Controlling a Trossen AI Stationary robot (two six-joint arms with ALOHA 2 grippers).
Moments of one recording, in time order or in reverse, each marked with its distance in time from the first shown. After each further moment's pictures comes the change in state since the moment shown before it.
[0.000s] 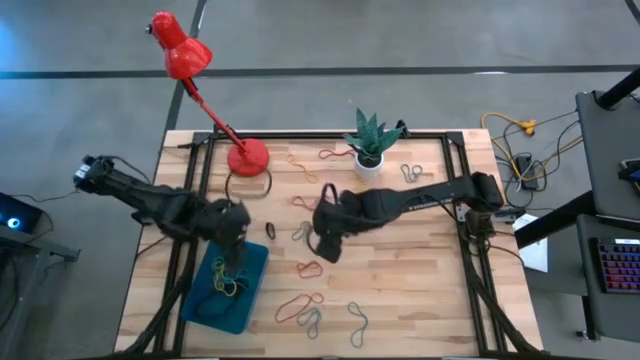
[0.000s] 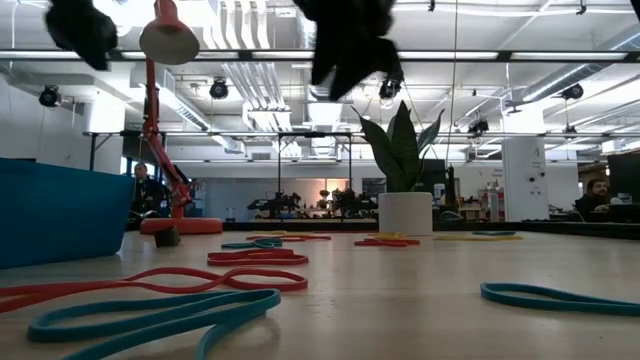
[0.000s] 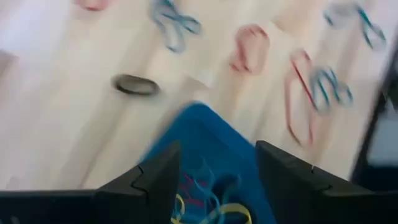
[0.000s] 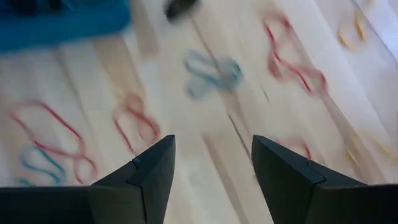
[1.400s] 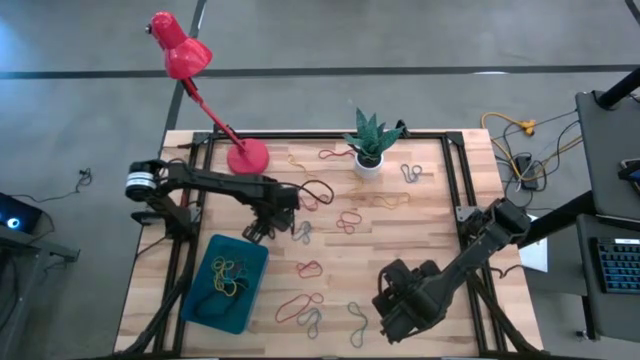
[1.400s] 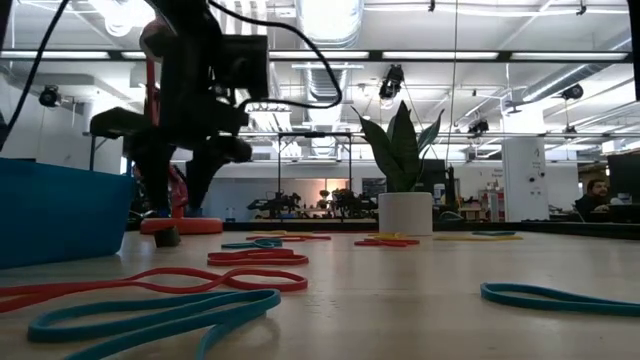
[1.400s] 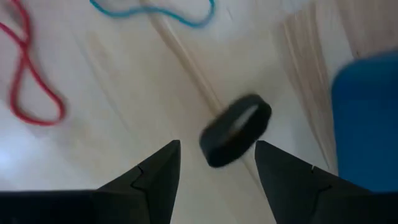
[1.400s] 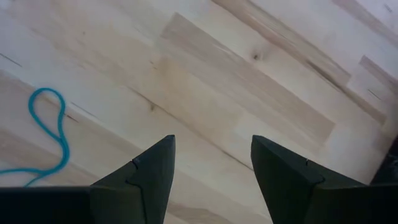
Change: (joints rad) left arm 0.502 0.547 -0.031 0.178 0.218 1.505; right arm 0.567 -0.031 -0.221 -0.414 0.063 1.193
